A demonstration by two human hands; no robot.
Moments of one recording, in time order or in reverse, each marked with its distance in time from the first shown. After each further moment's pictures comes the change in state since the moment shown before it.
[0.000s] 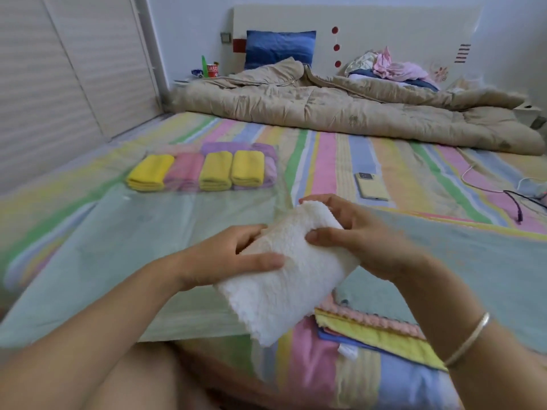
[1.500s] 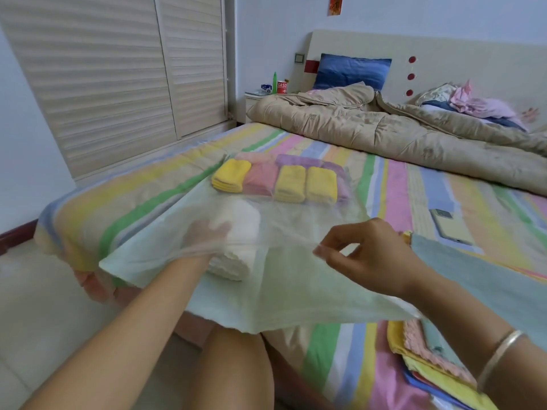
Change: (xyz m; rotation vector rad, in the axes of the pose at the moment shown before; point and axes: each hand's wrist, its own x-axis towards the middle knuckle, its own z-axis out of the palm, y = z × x) left_hand -0.030 -0.149 -0.119 -0.177 1.041 -0.566; right_hand 0.059 -0.008 0.103 -0.947 -0.016 -0.443
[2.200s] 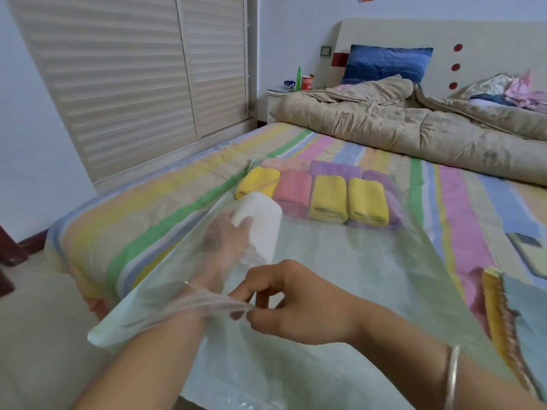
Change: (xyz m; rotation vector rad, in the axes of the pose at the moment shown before) left_hand 0.135 -0.002 0.024 0.184 0.183 0.166; right_hand 0.113 -0.049 0.107 0.524 -0.502 -0.043
